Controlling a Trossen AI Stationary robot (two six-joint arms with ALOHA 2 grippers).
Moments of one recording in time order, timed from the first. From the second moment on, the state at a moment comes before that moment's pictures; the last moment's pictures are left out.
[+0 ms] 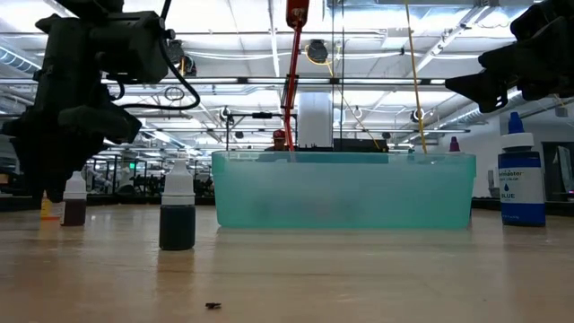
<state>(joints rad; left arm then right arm) -0.14 1.42 0.72 -0.93 0.08 -1.18 0.32 0.09 0.02 0.07 0.34 0.04</state>
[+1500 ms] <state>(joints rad) -0.12 1.56 1.44 -0.84 -0.16 -0.19 0.32 0.09 0.02 0.07 0.34 0.04</state>
